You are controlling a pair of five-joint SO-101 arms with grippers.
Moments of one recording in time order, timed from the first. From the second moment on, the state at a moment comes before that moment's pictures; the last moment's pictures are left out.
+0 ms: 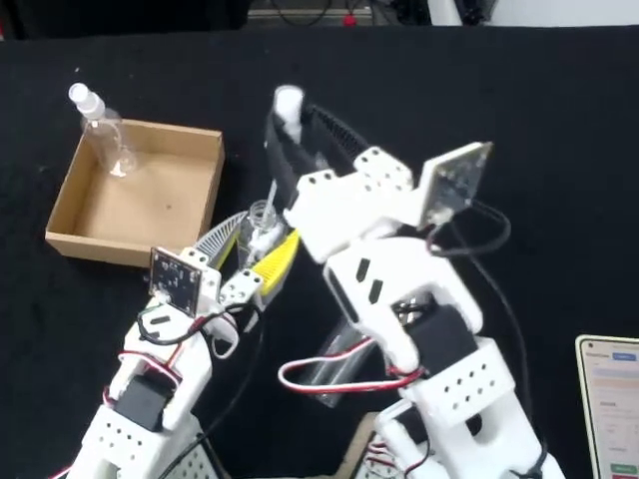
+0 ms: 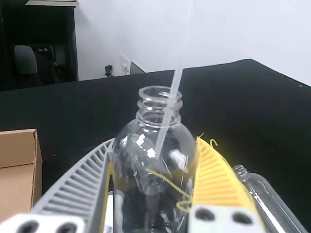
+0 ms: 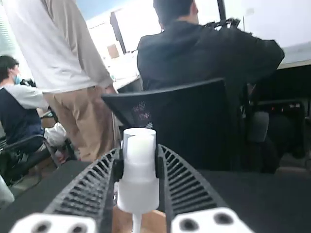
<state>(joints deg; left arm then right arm) 21.1 -103.3 96.1 18.3 3.6 -28.7 -58.7 48.2 15.9 -15.3</state>
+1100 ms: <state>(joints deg) 21.2 -103.3 96.1 19.1 3.6 -32.2 -58.9 55.3 21.2 -10.5</state>
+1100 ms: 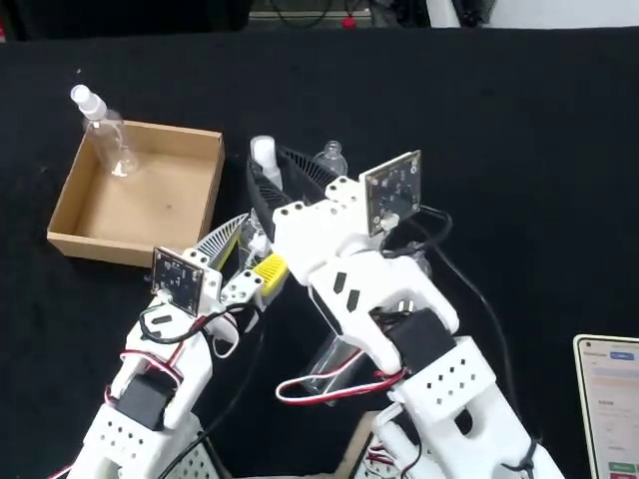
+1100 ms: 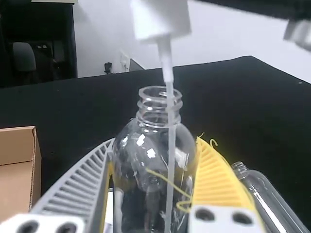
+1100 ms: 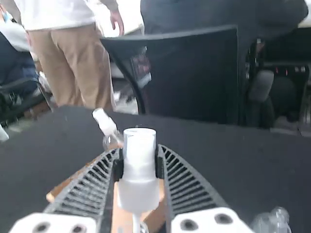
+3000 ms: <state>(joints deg) 21.7 -103.2 96.1 19.3 3.7 -34.5 -70.2 63.9 31.5 -1.5</state>
